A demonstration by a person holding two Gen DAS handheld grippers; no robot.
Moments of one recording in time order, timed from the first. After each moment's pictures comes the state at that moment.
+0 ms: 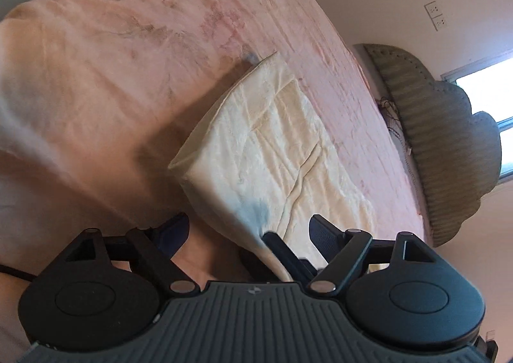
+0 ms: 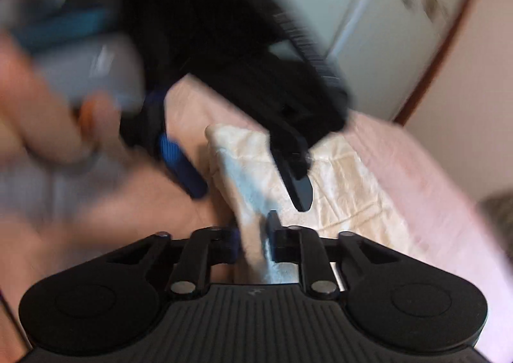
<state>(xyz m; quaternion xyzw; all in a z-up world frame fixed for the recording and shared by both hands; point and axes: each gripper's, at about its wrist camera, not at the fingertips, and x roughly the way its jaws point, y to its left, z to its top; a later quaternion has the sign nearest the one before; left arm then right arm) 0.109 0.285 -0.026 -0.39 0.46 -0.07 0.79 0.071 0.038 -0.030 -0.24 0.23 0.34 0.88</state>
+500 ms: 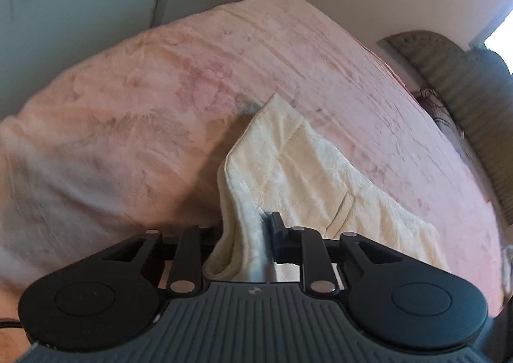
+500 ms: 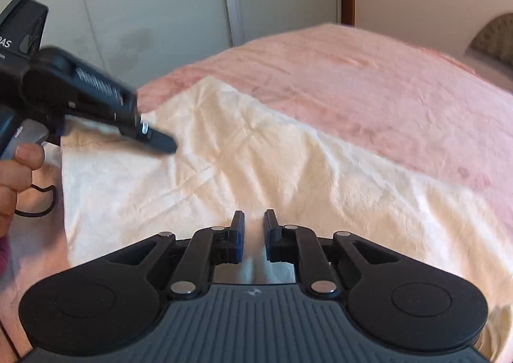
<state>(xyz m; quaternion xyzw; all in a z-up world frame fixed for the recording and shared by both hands) 0.165 0.241 -0.008 -0.21 0.45 0.01 0.87 0.165 -0.062 -0.025 -0.05 0.36 0.27 0.89</state>
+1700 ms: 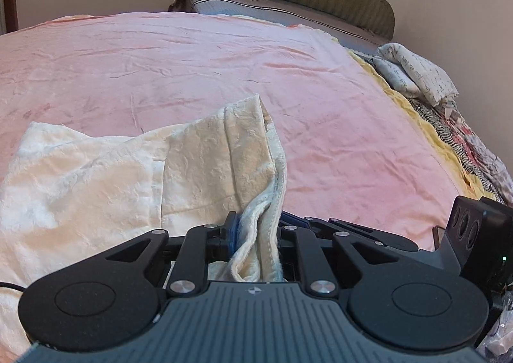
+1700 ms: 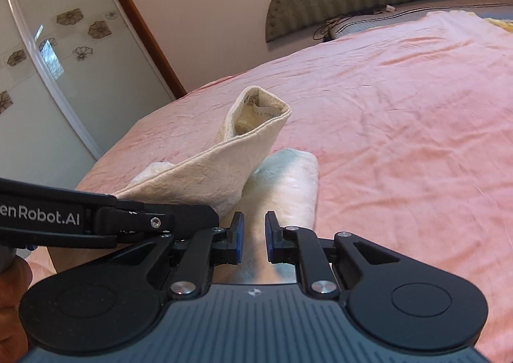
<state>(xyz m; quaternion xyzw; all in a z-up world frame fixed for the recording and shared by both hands) 0.041 -0.218 0.008 0.02 0.43 -0.31 0.85 -0.001 -0.422 -0.041 0.22 0.28 0.05 0.93</state>
